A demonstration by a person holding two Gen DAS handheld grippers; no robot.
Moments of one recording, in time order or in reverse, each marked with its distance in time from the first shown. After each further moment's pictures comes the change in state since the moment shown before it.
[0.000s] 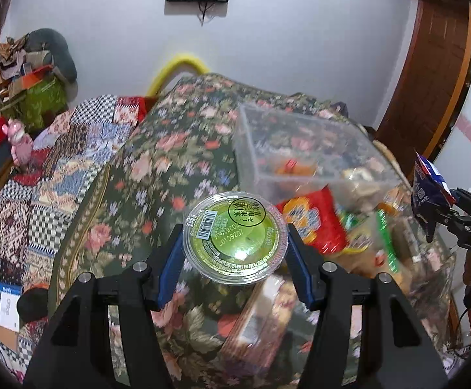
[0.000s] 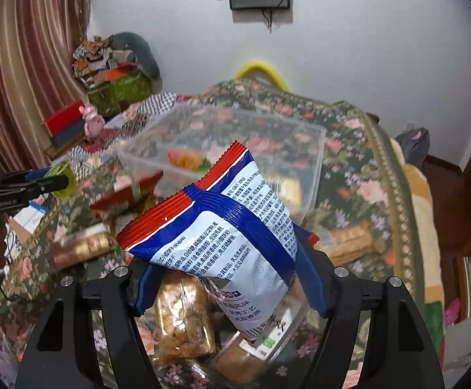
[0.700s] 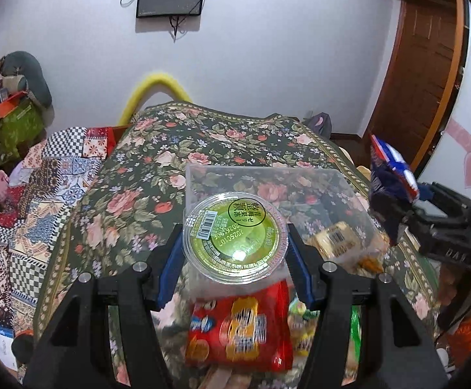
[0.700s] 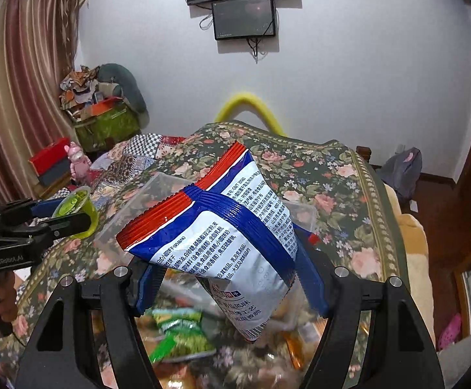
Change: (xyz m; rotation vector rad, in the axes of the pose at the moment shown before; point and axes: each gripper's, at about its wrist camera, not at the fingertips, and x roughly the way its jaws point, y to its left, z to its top) left arm 0.053 -0.052 0.083 0.046 -0.033 -0.057; right arm 0.038 -0.008 0.068 0.024 -0.088 -0.045
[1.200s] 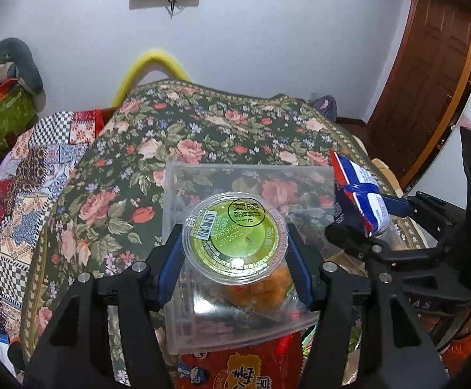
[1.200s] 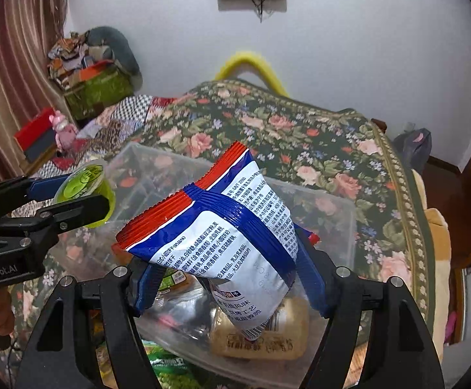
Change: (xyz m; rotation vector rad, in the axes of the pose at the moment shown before) left arm 0.073 0.002 0.019 -0.015 0.106 0.000; right arm 0.072 0.006 0.005 -0.038 0.189 0.009
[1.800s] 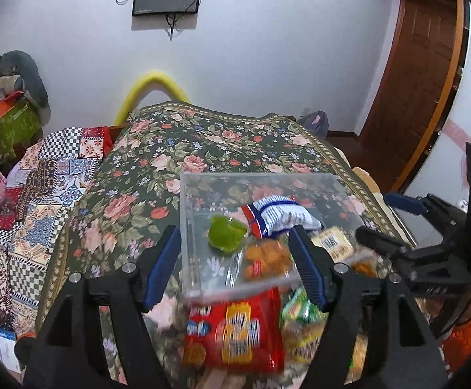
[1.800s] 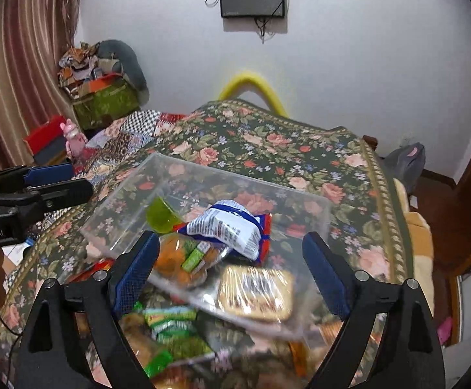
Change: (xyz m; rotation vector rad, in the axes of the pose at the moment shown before) left arm -0.085 -0.003 -0.021 0.029 -0.093 -0.013; right arm -0.077 0.002 -0.022 -0.008 -0.118 -0.024
